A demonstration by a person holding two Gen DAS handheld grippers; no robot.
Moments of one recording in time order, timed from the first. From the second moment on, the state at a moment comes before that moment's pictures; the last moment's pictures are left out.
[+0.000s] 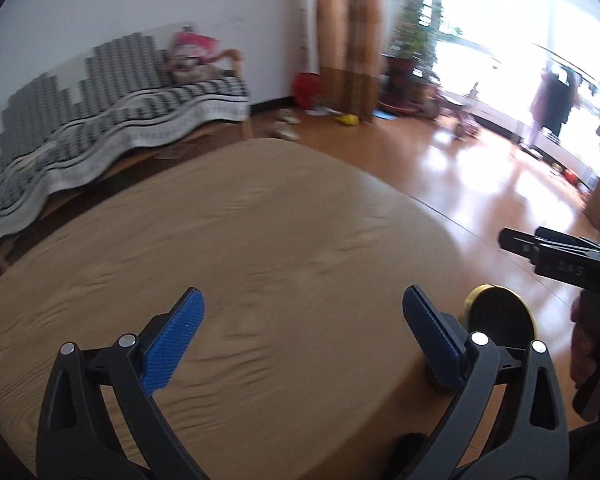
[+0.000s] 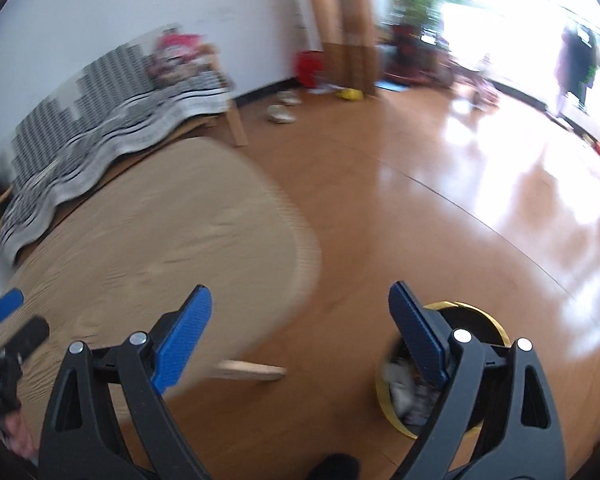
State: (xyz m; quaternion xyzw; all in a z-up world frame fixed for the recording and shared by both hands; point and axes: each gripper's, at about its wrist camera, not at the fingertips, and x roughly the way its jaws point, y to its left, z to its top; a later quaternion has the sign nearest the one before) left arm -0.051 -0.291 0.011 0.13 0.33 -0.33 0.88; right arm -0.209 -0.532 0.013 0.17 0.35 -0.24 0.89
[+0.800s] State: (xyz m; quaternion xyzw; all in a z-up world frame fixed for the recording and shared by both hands) left arm 0.024 0.037 0.013 0.00 0.35 -0.04 0.94; right arm -0.027 -0.204 0.006 0.00 0.40 0.02 0.92
